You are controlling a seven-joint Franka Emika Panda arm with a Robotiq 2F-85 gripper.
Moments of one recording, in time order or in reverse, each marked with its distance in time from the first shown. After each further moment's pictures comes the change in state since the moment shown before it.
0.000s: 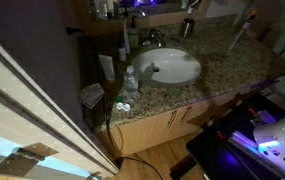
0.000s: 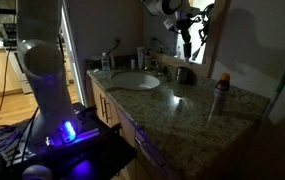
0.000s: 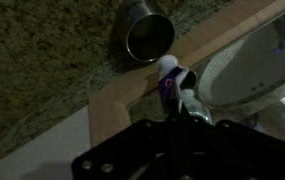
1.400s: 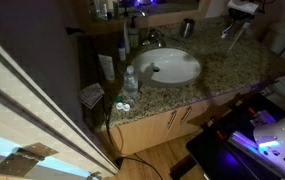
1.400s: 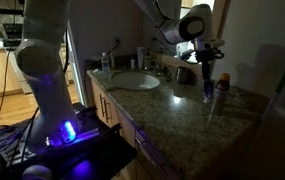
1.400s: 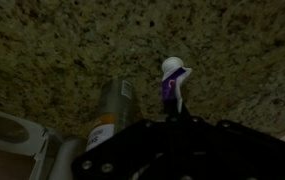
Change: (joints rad) arm -0.136 0.153 -0.182 -0.117 -0.184 0.031 0.321
